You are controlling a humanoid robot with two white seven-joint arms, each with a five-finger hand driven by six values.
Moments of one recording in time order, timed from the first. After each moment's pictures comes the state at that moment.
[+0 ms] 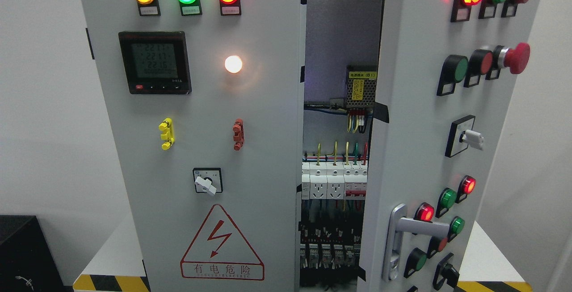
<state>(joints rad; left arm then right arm) -0.04 -0.11 -0.10 0.05 0.13 -0.16 0.00 0.09 0.12 -0.09 -0.11 0.09 0.14 -0.06</state>
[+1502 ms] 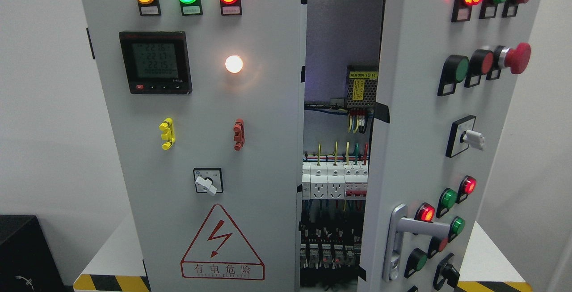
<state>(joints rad) 0.49 0.61 0.23 -1.14 1.09 -0.16 -0.73 0.09 0.12 -0.09 -0.11 0.09 0.14 -0.06</state>
